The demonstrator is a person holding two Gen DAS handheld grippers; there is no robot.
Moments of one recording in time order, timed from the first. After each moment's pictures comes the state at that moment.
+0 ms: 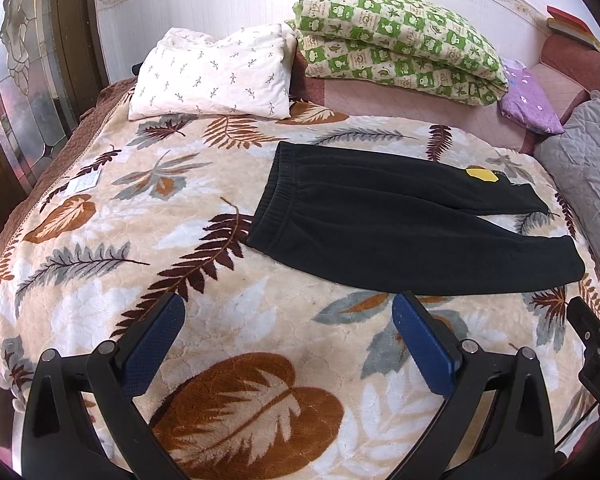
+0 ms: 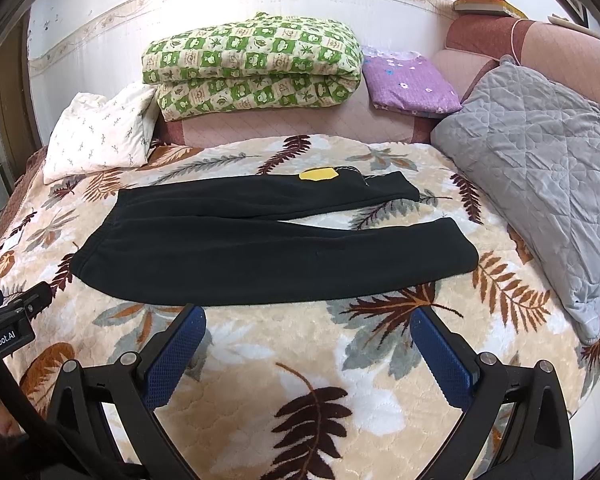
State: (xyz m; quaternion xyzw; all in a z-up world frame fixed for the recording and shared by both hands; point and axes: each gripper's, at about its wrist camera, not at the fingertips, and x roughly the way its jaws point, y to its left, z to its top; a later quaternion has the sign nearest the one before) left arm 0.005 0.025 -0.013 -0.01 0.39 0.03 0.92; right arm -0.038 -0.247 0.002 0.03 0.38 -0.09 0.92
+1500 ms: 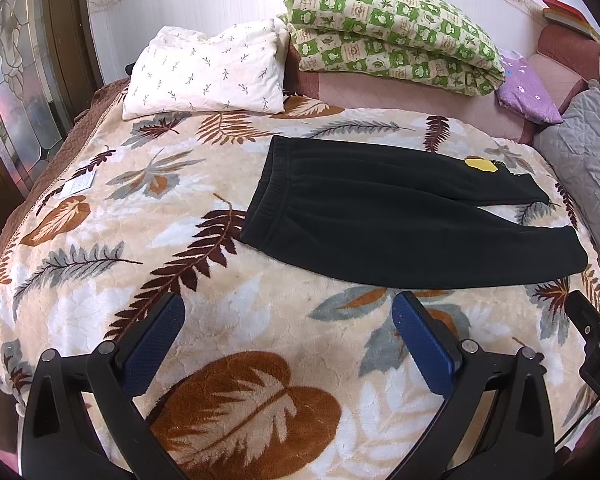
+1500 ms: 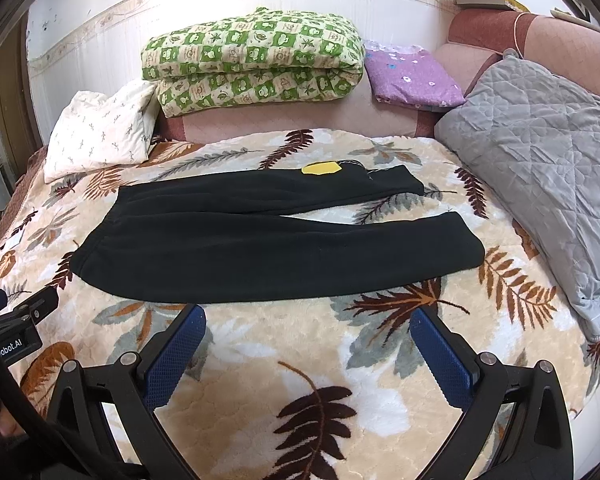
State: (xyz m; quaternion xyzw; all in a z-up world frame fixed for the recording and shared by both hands) left arm 0.006 0.016 -0.022 0.00 0.40 0.02 0.92; right arm -0.034 -0.248 -0.003 0.03 0.38 -0.08 0.92
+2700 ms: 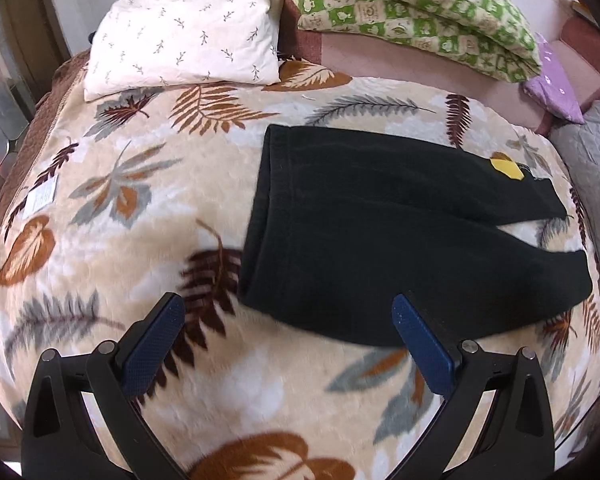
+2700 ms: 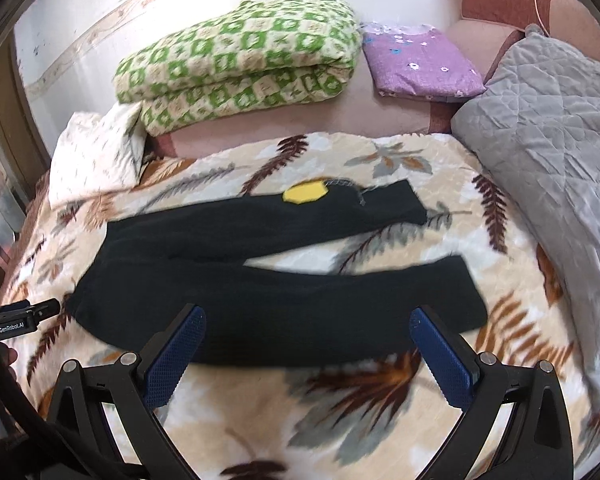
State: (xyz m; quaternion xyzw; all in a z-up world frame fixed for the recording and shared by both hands) left arm 0.126 0.039 -0.014 0.00 0.51 0.00 0.86; right arm 0.049 -0.349 0.015 0.08 0.41 -0.02 0.91
